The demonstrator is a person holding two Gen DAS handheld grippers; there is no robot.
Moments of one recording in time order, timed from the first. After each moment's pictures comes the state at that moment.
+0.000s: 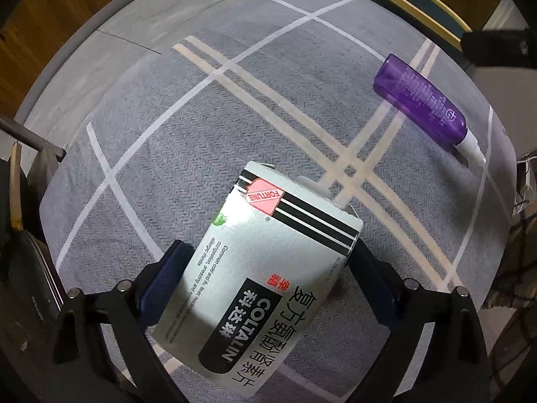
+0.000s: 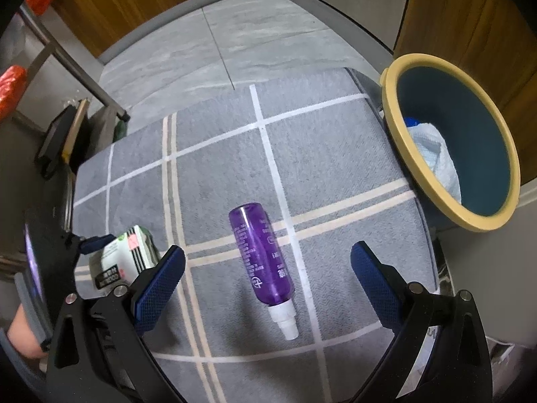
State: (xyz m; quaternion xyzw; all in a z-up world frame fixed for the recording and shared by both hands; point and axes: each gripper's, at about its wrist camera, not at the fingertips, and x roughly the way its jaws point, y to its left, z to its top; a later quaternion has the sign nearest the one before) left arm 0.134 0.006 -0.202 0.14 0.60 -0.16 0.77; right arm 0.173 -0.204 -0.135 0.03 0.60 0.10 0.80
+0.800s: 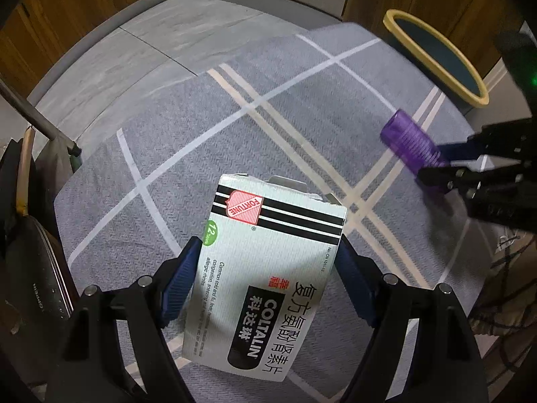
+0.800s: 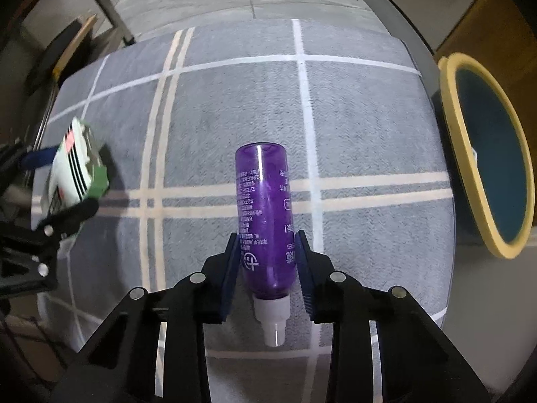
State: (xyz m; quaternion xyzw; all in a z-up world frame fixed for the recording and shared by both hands) left arm 0.135 0.030 -0.171 0.08 0.57 -0.14 0.80; right arm 0.162 -0.166 -0.189 -0.10 0.64 0.15 0.75
